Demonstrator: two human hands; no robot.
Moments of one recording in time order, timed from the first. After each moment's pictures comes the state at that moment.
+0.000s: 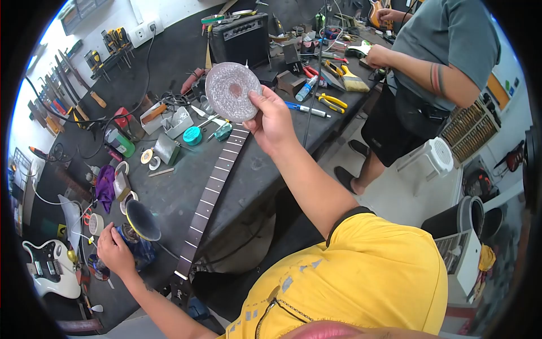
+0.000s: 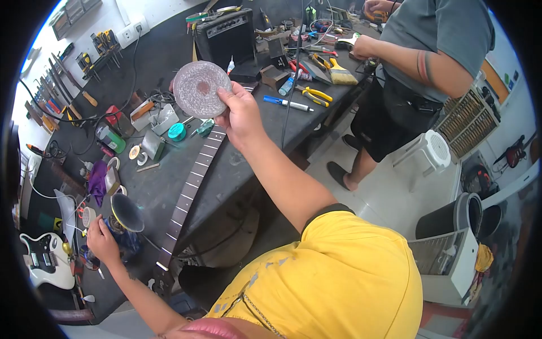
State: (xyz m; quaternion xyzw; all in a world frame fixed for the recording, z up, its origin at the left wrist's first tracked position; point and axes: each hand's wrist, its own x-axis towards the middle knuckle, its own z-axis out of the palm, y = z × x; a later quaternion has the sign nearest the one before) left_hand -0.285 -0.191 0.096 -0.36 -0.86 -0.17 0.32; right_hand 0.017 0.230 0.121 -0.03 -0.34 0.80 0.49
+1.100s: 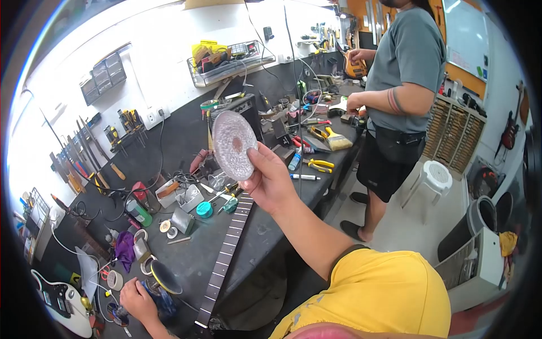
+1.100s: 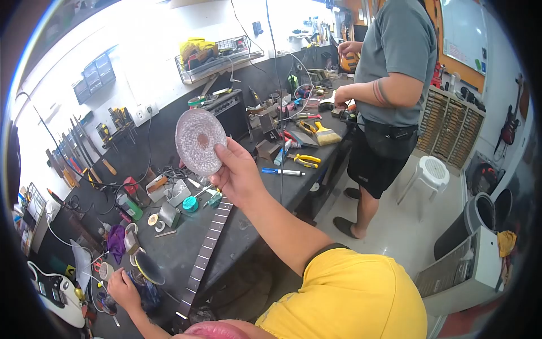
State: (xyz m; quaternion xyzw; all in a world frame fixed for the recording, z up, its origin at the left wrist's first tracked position) left_hand -0.285 -0.191 0.086 -0.36 -0.83 -0.20 0.37; right_hand 0.044 0.194 0.205 0.10 -0.31 0.81 0.49
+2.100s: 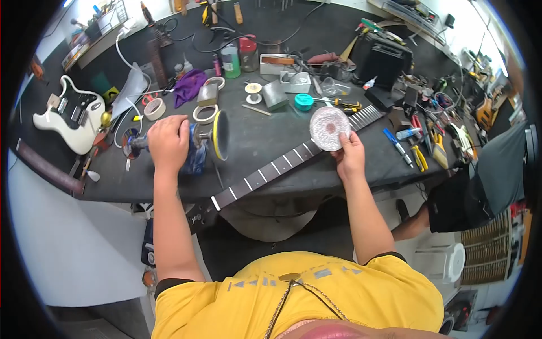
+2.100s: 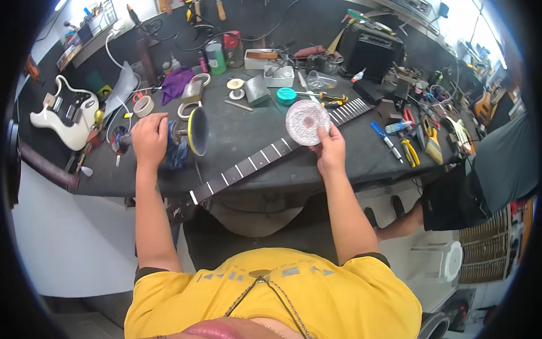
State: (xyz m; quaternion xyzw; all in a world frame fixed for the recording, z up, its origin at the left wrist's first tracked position) left_hand -0.265 -0.188 0.103 -0.35 -0.84 -0.22 0.36; right_hand -0.011 0.203 0.003 -0.15 -0.47 0.79 0.37
